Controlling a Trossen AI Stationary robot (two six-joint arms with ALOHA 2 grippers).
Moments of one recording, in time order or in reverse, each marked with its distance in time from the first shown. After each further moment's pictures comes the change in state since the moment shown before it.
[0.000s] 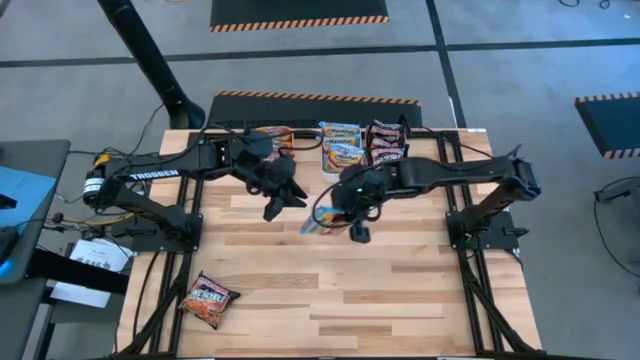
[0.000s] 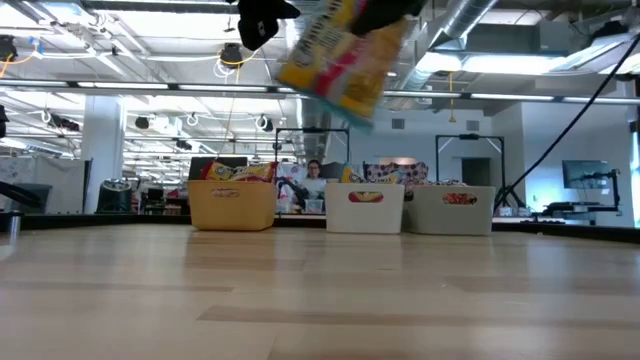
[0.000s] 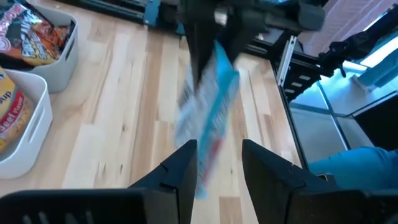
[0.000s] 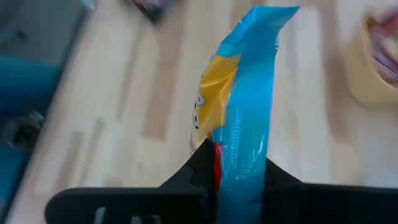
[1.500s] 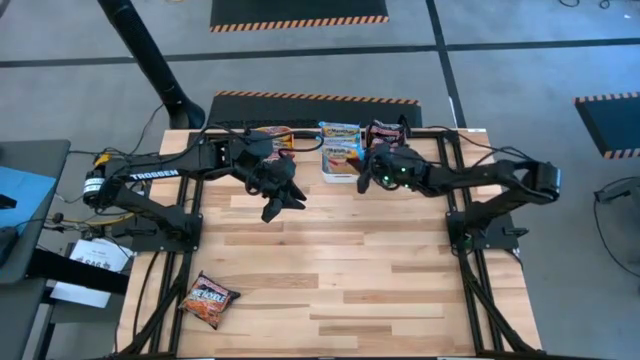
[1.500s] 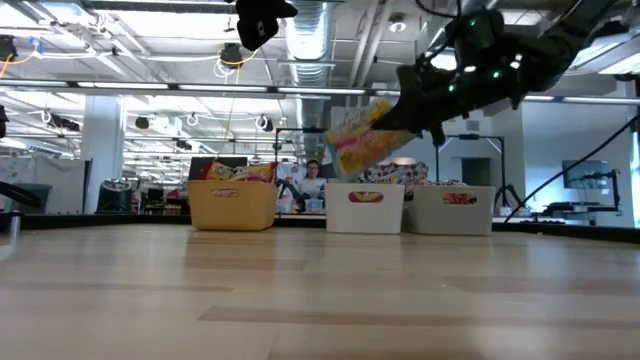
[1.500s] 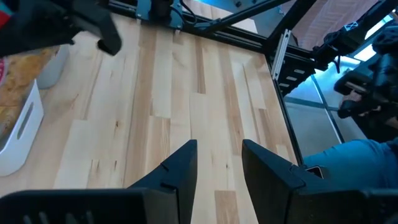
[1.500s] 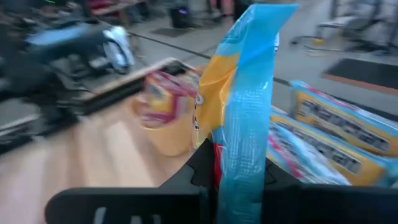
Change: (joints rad) left arm 0.000 0.000 0.000 -0.017 0.023 0.009; right arm -0.390 -0.147 -0.902 1.386 0.247 0.275
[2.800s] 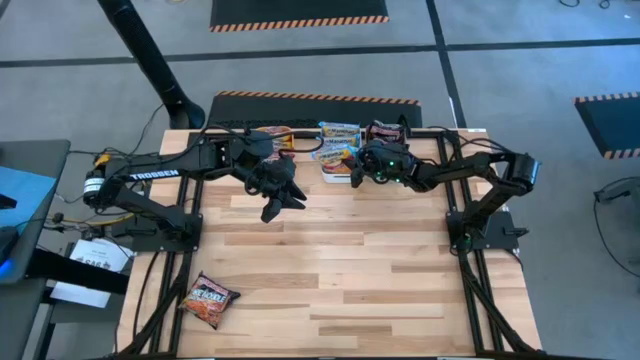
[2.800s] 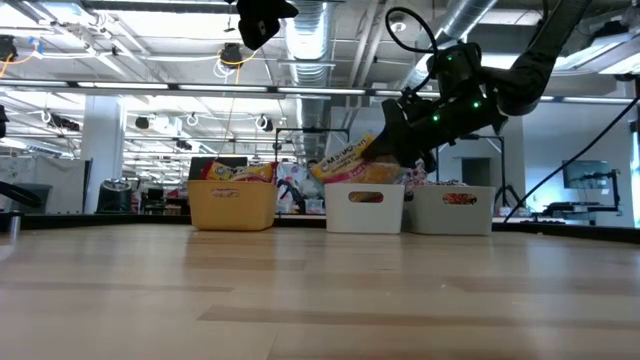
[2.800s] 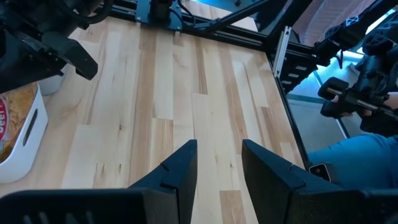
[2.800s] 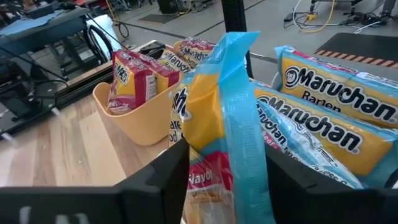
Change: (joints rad) left arm 0.000 0.000 0.000 0.001 -0.003 0.039; right arm -0.083 0.180 0.037 0.082 -0.078 0.042
